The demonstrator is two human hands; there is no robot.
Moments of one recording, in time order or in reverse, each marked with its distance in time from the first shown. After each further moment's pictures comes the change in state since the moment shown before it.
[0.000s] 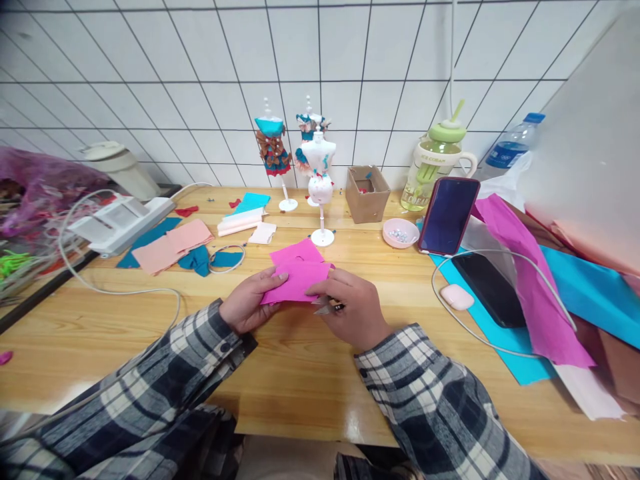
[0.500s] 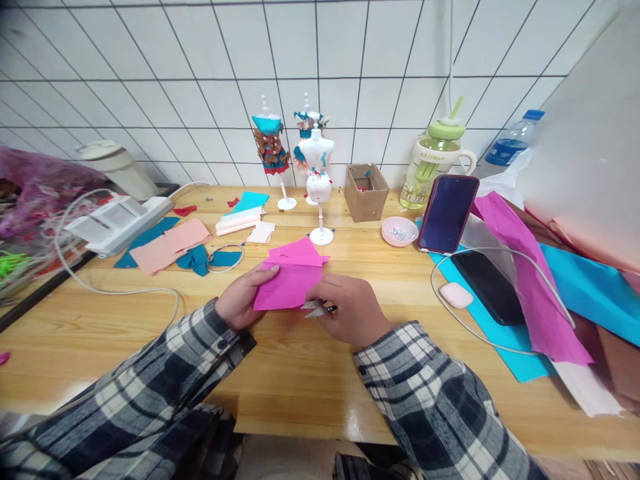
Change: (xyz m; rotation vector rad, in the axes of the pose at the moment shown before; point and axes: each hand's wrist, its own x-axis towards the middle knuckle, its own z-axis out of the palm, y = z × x) left_hand 0.002 0.003 0.000 -0.077 0.059 0.078; right_hand 0.000 0.003 -0.002 0.038 -0.228 0.020
